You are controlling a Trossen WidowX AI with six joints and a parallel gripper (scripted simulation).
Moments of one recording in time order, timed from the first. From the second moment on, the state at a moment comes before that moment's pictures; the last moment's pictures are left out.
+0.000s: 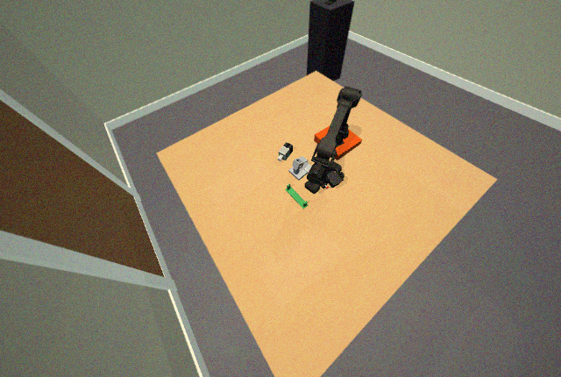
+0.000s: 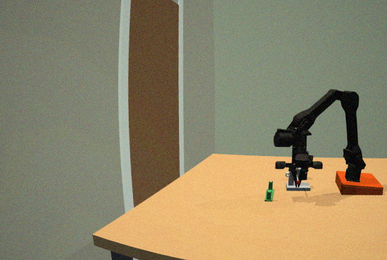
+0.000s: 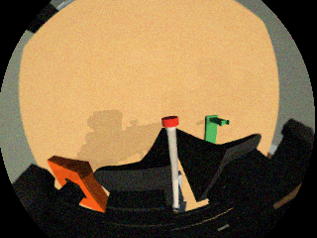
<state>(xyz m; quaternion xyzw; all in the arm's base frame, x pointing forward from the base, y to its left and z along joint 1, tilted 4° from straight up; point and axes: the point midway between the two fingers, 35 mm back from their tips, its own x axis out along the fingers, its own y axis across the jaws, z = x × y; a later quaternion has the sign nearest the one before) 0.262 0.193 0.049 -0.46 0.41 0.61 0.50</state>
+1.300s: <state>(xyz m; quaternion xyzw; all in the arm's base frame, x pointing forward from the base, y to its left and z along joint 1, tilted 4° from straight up) 0.305 0.212 0.076 -0.45 0.42 0.60 0.51</state>
